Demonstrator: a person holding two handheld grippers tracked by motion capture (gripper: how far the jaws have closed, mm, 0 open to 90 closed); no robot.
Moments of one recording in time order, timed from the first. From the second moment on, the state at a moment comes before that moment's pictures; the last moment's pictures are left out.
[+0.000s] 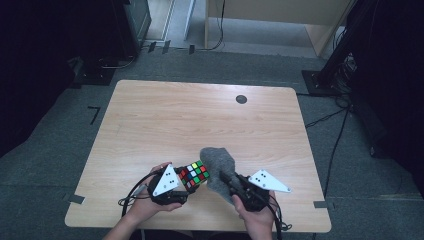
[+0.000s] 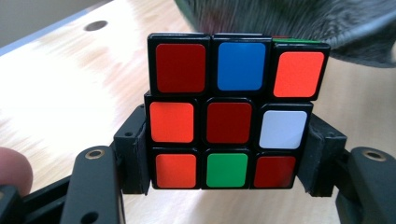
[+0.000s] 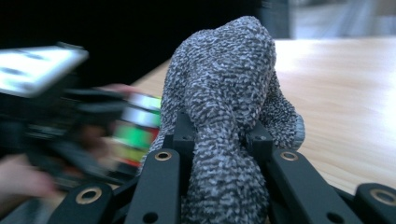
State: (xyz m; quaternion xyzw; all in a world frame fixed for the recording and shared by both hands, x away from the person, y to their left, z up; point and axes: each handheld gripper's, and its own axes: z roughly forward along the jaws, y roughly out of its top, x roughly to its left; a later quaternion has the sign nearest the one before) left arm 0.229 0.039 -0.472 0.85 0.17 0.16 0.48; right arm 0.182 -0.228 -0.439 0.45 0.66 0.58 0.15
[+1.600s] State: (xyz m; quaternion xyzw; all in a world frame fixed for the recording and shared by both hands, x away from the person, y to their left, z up) left arm 0.215 0.021 -0.466 0.86 0.15 0.21 0.44; right arm 0.159 -0.179 -0.424 0.37 0.74 0.52 0.22
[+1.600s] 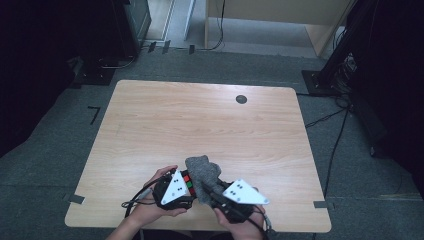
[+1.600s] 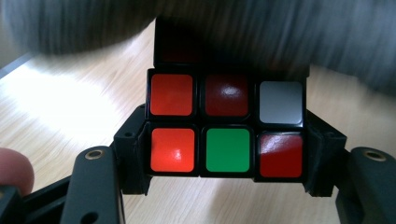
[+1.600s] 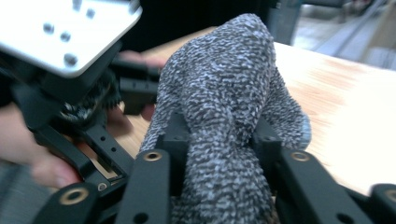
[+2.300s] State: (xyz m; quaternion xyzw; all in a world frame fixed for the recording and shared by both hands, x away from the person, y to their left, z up) left arm 0.209 0.026 -0.458 0.84 0.15 0.24 0.47; right arm 0.164 -0.196 -0.428 0.44 0.68 0.53 0.24
